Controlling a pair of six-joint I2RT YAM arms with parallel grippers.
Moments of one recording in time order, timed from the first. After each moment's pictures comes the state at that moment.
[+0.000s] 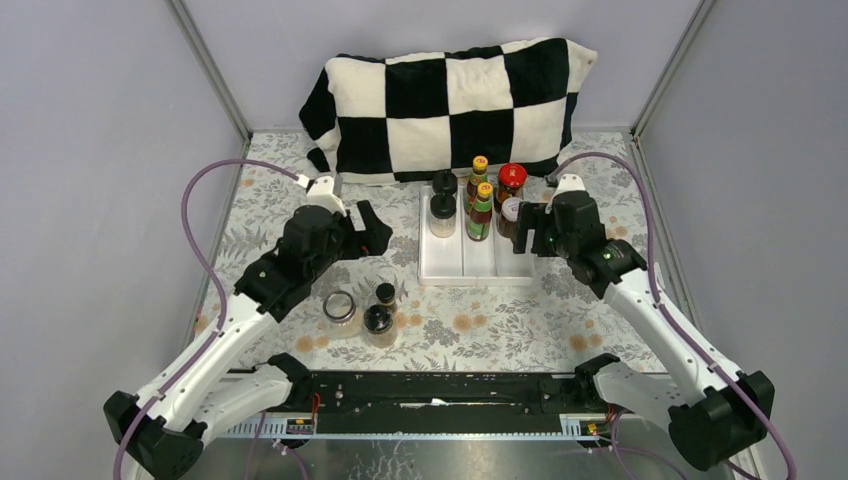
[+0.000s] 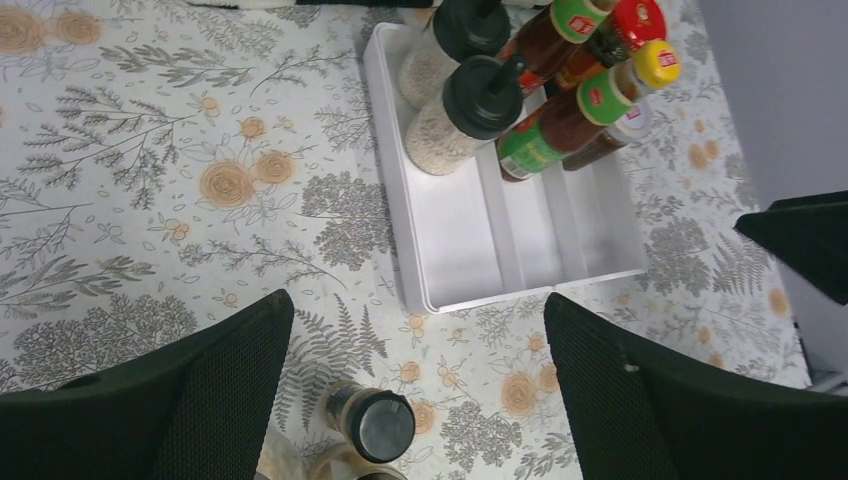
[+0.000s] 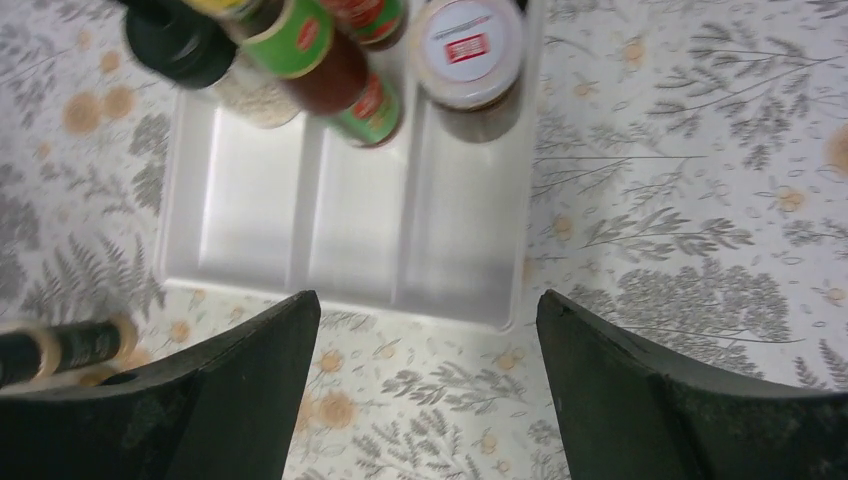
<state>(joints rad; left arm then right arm) -0.57 0.92 0.89 -0.42 -0.15 -0.53 0.38 1.05 0.90 -0.52 0.11 0.32</state>
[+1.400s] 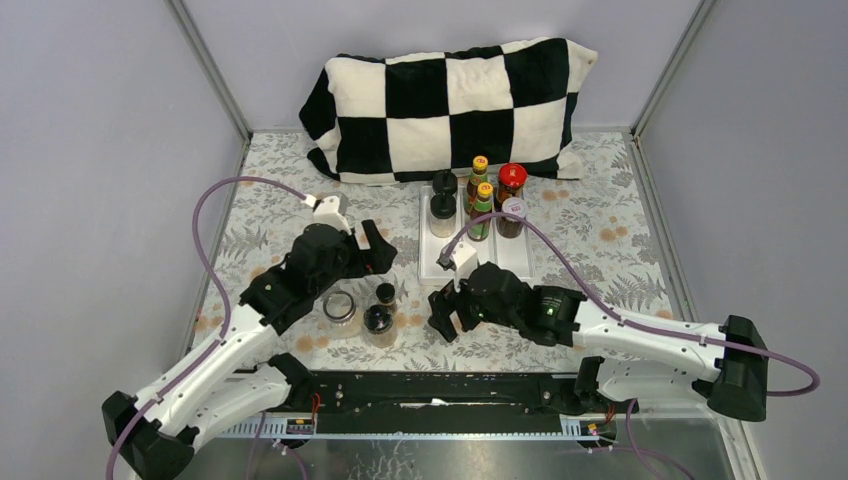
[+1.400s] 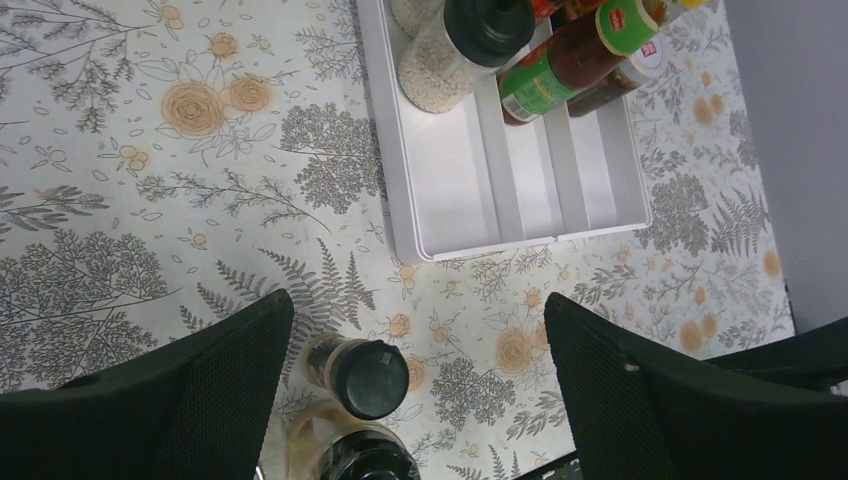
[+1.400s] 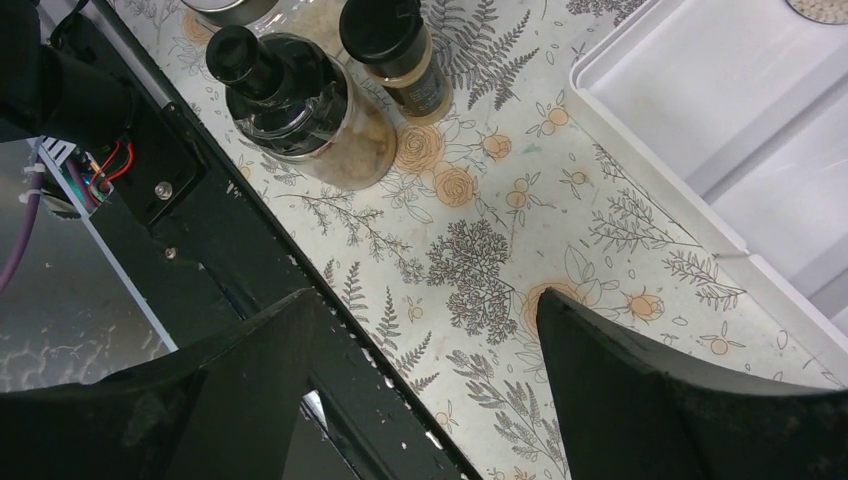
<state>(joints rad) -0.66 0.86 0.78 -0.42 -0.17 -0.62 1.16 1.09 0.80 -0.33 0.12 0.36</state>
